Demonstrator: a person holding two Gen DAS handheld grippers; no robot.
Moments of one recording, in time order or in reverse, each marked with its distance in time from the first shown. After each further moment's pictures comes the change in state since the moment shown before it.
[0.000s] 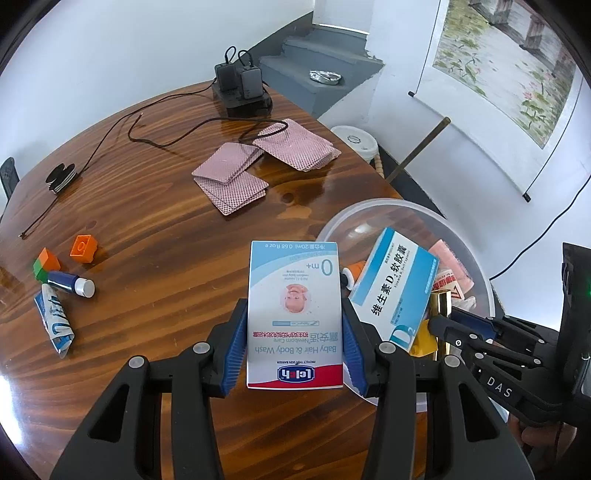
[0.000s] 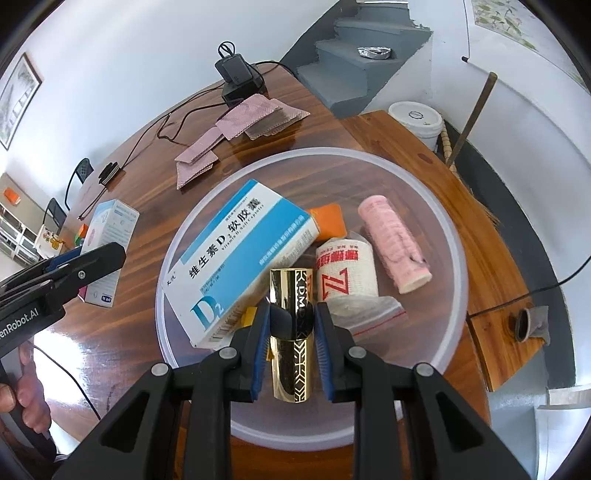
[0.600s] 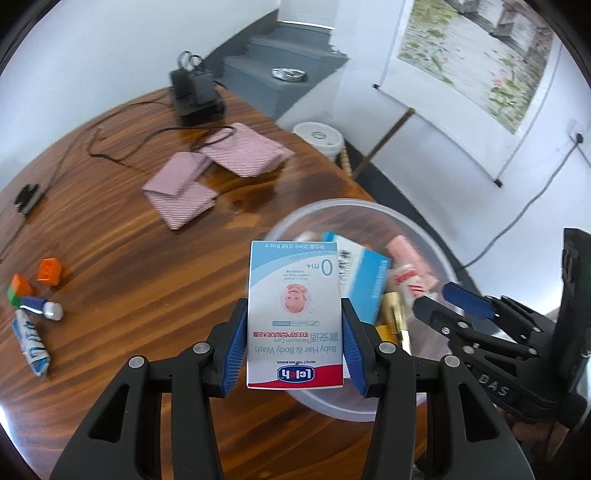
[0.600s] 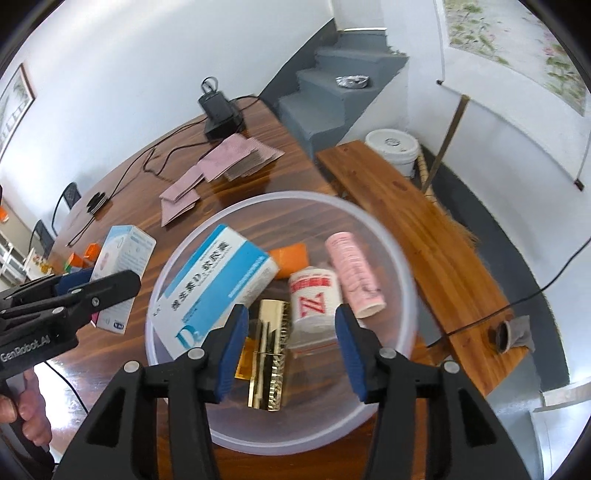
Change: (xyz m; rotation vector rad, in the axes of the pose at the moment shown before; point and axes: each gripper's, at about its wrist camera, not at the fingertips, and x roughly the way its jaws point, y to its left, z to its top) left arm 0.004 -0.036 0.011 0.077 0.020 -0.129; right arm -0.026 -0.011 0.007 0.035 -0.132 -0.086
